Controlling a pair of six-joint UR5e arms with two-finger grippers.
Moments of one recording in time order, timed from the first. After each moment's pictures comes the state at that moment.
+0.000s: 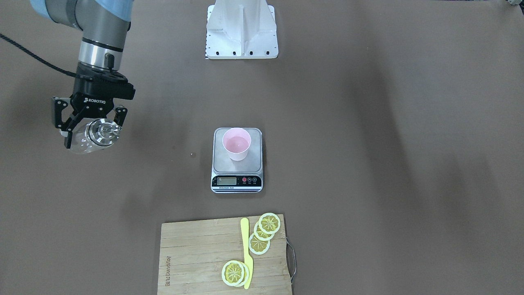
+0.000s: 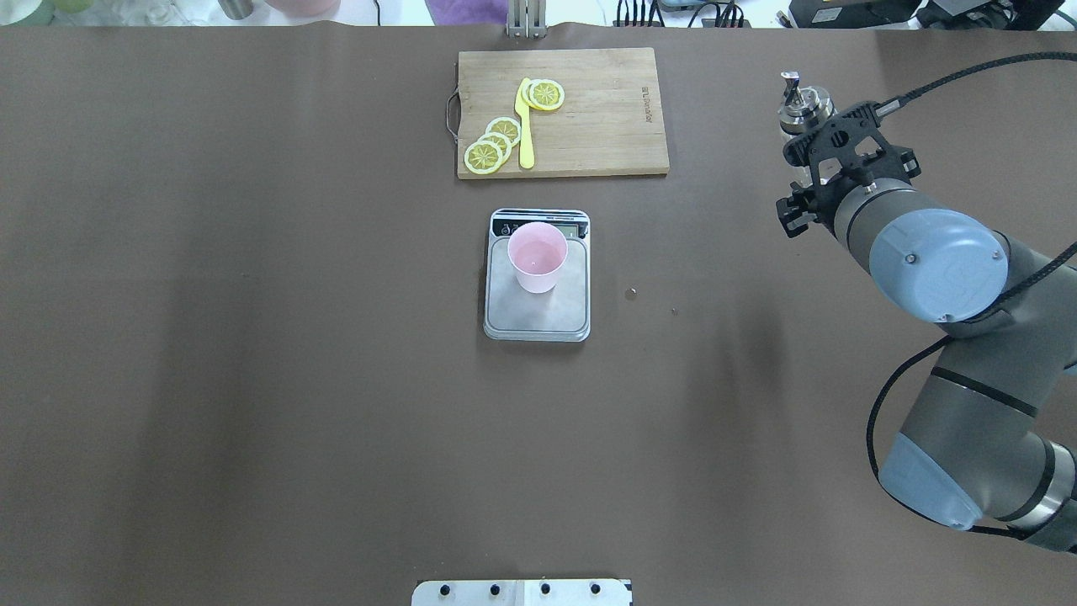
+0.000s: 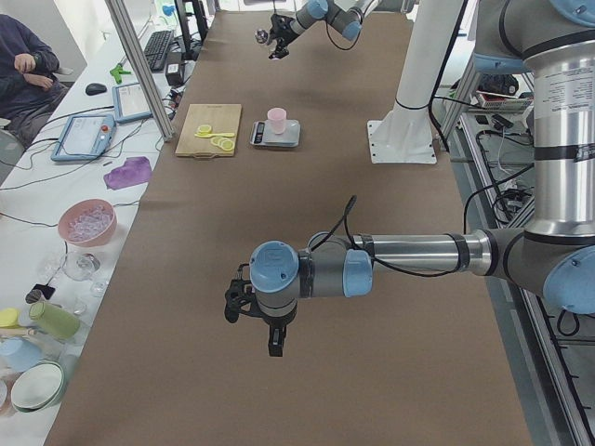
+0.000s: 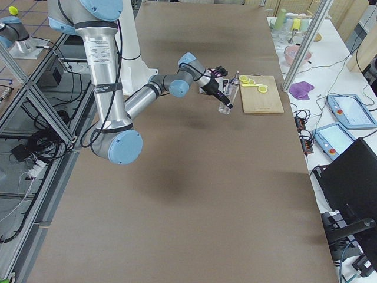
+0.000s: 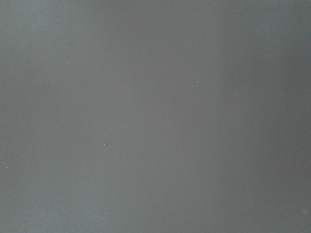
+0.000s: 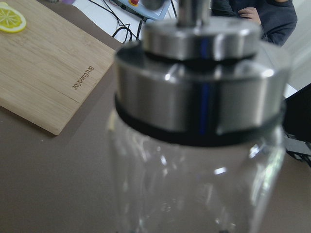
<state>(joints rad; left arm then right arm) -1.66 -1.44 -1.68 -1.55 -2.37 0.14 0.65 -1.40 1.98 -1.26 1.23 0.60</state>
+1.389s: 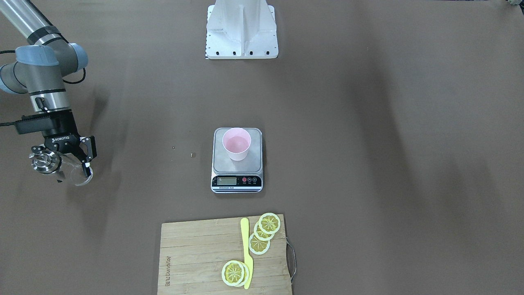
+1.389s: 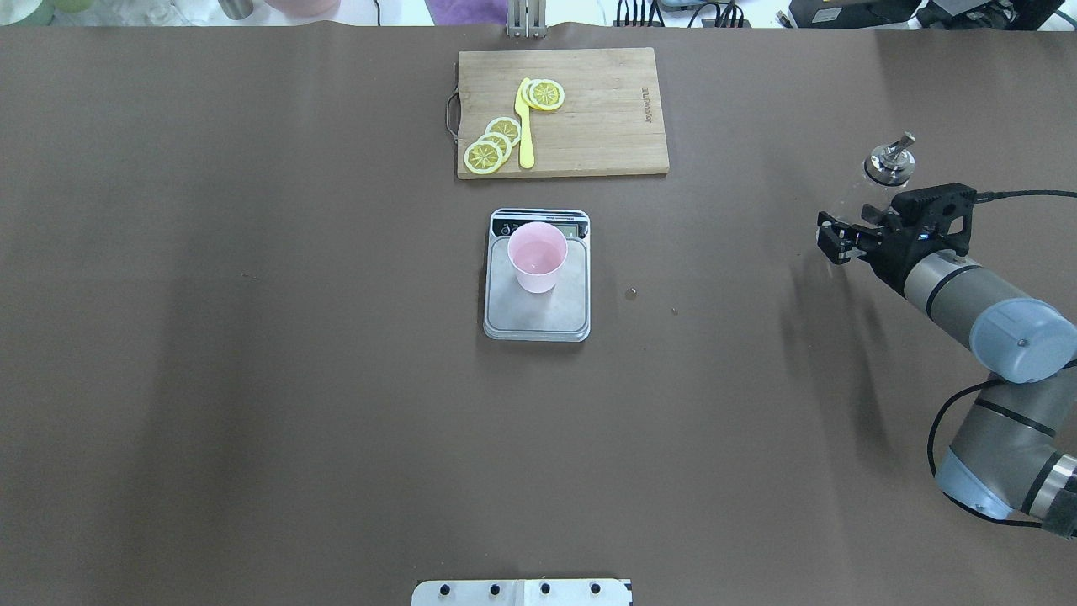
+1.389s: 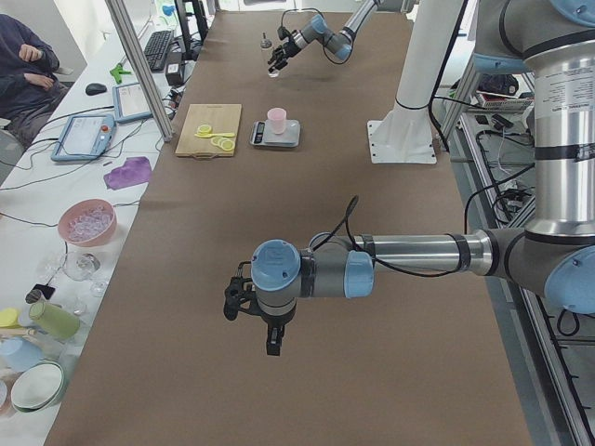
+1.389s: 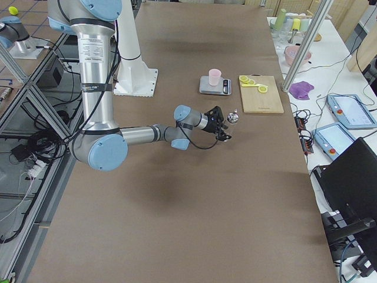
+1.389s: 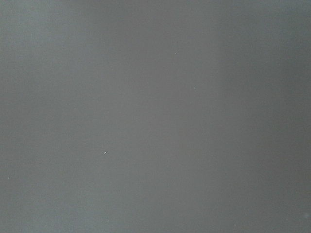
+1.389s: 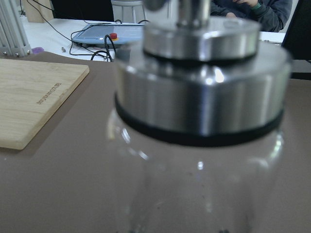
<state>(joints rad) -1.66 -1.44 -1.68 -1.59 -2.37 0.13 0.66 -1.55 1.52 -0.34 1.22 0.93</state>
